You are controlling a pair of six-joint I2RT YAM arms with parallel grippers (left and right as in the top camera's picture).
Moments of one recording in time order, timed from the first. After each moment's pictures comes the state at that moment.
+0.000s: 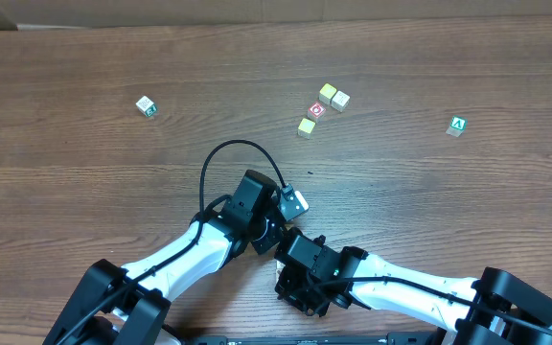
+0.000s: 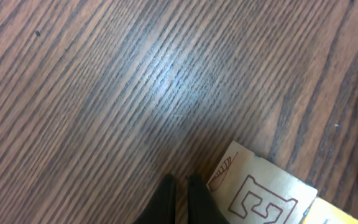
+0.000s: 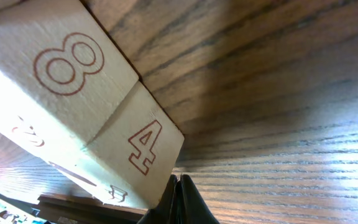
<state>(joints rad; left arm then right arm) -0.58 1.54 0.63 -0.17 0.16 0.42 1.05 1.58 0.68 -0.32 -0.34 1.61</state>
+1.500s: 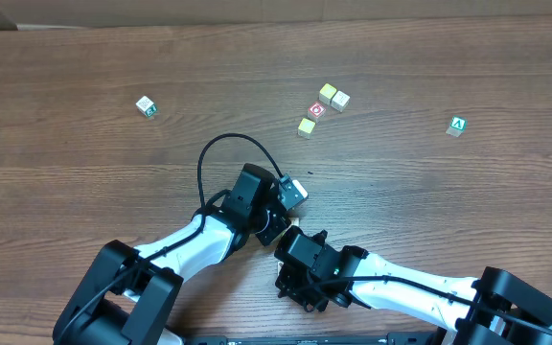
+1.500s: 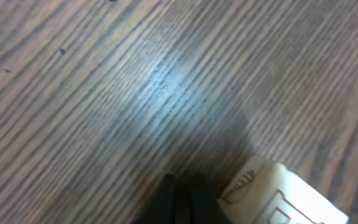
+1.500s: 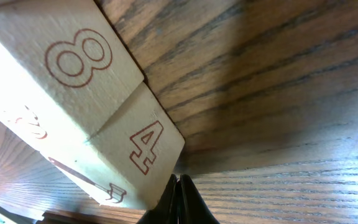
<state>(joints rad) -0.54 1.63 0.64 -0.03 0.20 0.34 1.05 1.58 0.68 -0.31 -0.27 1.61</state>
